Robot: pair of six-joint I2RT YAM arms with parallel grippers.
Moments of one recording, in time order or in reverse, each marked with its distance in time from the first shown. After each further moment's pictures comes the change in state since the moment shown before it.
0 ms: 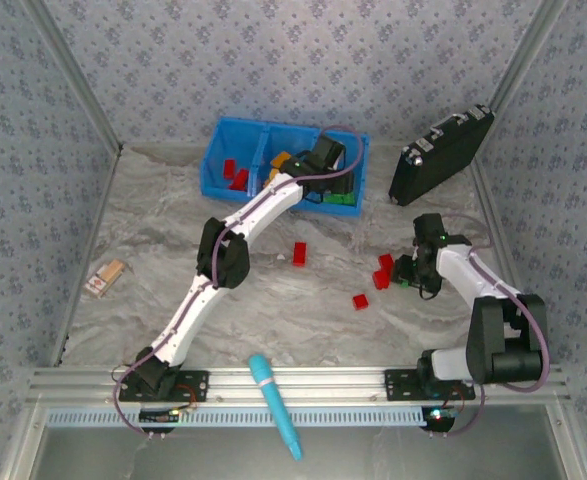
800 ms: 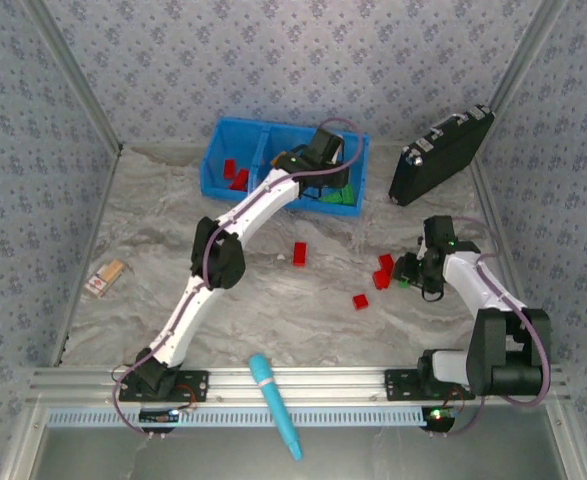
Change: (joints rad) left arm -0.003 -0.071 -0.027 0.007 -0.016 0.034; right arm -0.064 -0.072 -0.042 0.045 -0.125 0.019
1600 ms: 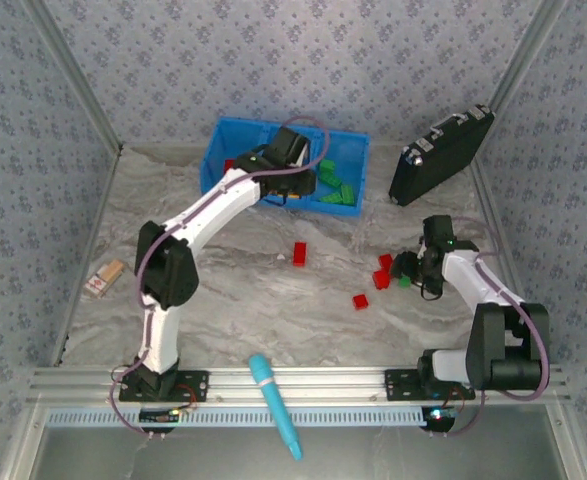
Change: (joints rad) left arm 0.048 -0.460 -0.529 -0.010 -0.005 0.004; right arm 0.000 0.035 0.000 0.034 0.025 0.032
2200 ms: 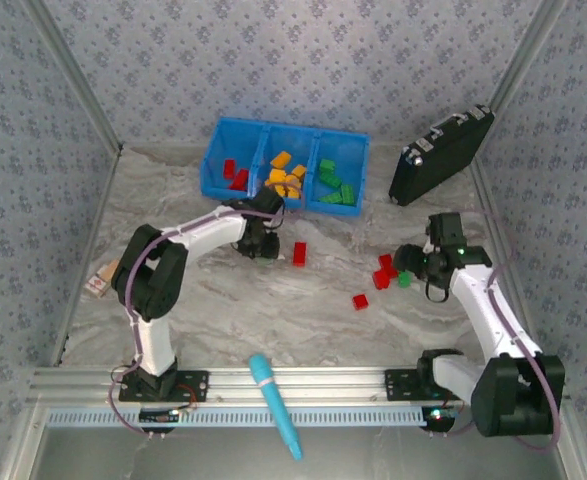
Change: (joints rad) left arm 0.038 -0.196 -0.665 0.003 0.009 -0.022; right arm 0.031 -0.233 0.032 -0.101 0.048 0.026
